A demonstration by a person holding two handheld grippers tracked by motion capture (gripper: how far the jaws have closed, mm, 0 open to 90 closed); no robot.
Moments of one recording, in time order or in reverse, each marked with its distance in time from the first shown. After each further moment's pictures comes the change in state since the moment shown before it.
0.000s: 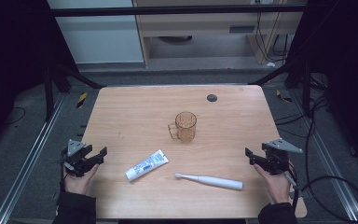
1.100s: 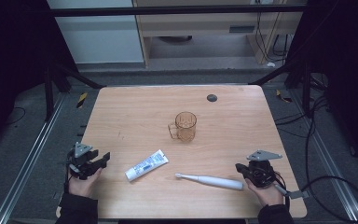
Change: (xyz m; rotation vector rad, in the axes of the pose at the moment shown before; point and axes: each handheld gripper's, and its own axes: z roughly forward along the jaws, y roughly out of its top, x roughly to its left) left arm -0.011 -0.007 0.005 0.093 -0.005 0.039; right arm 0.048 -0.013 -0.009 0.224 0.197 -0.150
